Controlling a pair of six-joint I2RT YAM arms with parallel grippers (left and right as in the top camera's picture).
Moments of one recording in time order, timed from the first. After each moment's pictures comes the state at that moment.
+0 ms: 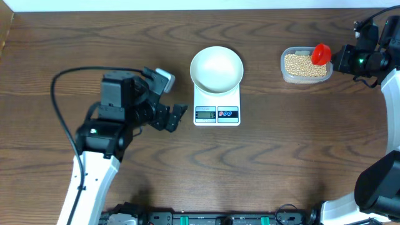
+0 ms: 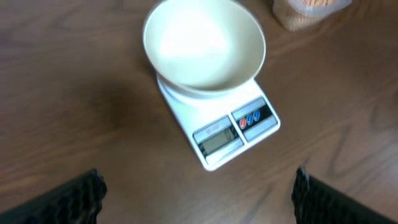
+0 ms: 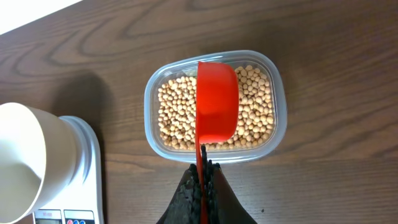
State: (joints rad) left arm -0.16 1.13 1.05 -0.72 0.40 0.21; right arm -0.27 1.71 1.51 -0.79 -0.39 0.02
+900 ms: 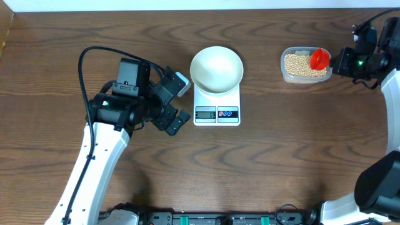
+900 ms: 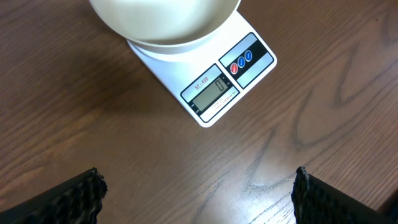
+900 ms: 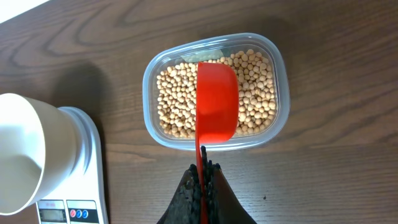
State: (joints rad) left arm -0.22 1.32 1.21 -0.98 0.36 0.46; right arm -0.27 1.71 1.51 -0.84 -0.39 0.02
